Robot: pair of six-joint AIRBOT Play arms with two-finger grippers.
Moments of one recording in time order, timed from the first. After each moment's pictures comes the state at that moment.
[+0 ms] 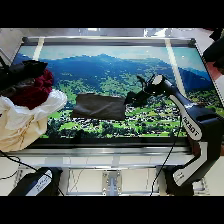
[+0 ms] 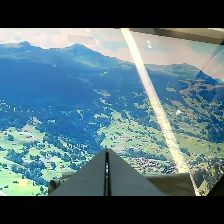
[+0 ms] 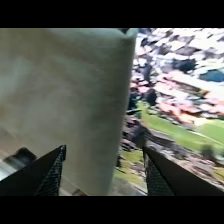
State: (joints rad) left arm 0.19 -0.97 1.15 0.73 -0.84 -1.00; right arm 0.17 -1.80 1.40 -0.84 1.19 1.47
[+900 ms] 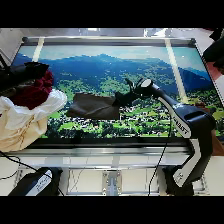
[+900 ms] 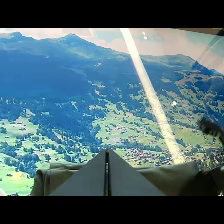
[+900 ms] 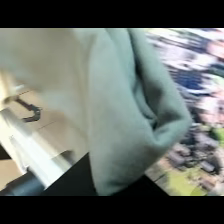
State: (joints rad) left arm 0.19 -0.97 1.15 0.73 -0.88 -1.00; right arm 0.27 -1.86 1.48 -0.61 1.18 1.42
